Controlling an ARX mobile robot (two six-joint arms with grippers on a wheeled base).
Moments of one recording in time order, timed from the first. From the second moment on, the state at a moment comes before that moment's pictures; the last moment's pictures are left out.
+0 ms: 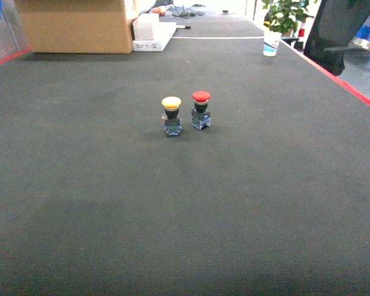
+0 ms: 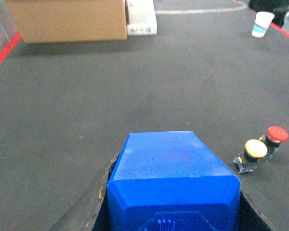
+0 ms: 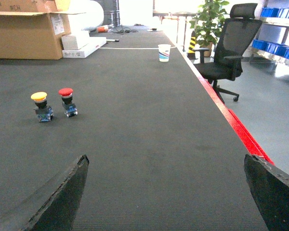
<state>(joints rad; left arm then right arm) 0.12 1.49 1.09 0.16 0.19 0.07 0.00 0.00 0.01 -0.01 0.00 0.00</state>
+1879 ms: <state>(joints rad) 0.14 0.68 0.40 0.28 0.15 -0.02 0.00 0.00 0.01 -0.01 0.00 0.00</state>
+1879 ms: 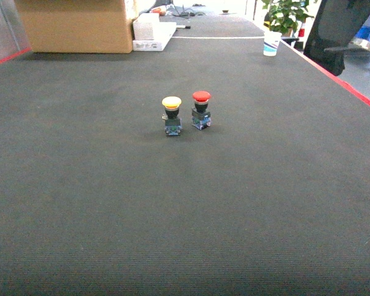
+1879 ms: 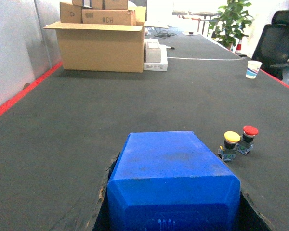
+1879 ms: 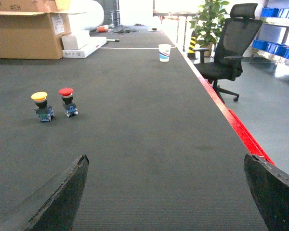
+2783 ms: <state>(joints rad) 0.14 0.68 0.40 0.27 0.15 -0.02 0.00 0.00 0.01 0.00 0.00 0.00</state>
